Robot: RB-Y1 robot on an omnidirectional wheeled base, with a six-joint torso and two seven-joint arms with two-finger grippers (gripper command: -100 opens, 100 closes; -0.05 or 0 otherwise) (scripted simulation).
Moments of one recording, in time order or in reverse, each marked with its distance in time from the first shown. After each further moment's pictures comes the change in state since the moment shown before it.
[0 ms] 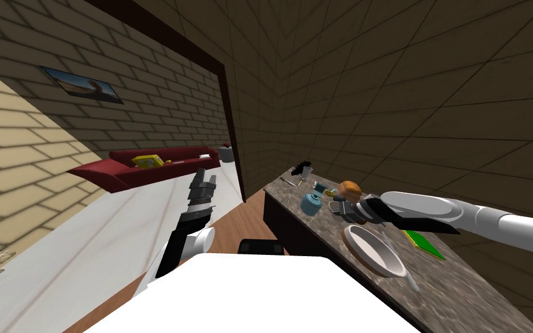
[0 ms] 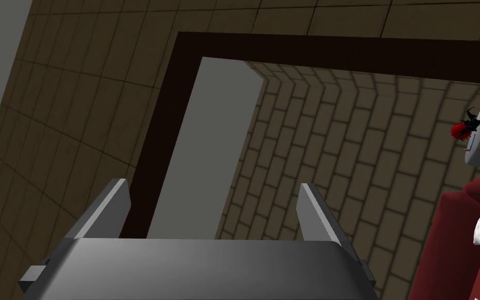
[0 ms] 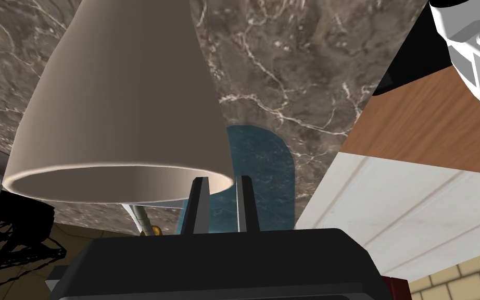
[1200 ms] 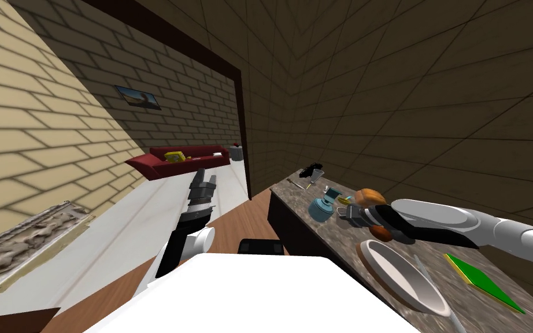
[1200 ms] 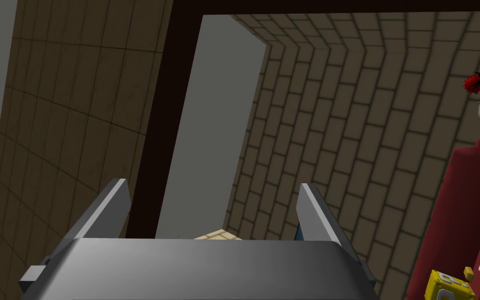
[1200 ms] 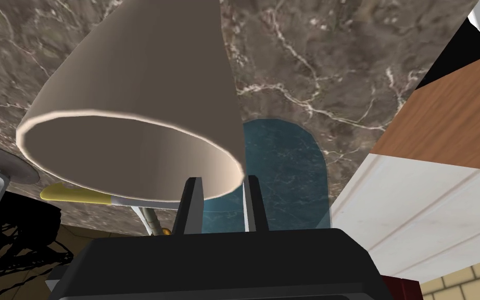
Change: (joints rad) left arm 0.000 0.000 0.000 0.000 0.000 0.000 0.000; right arm 0.006 0.051 0.058 0.068 -0.029 0.048 0.000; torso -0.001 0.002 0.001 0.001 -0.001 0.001
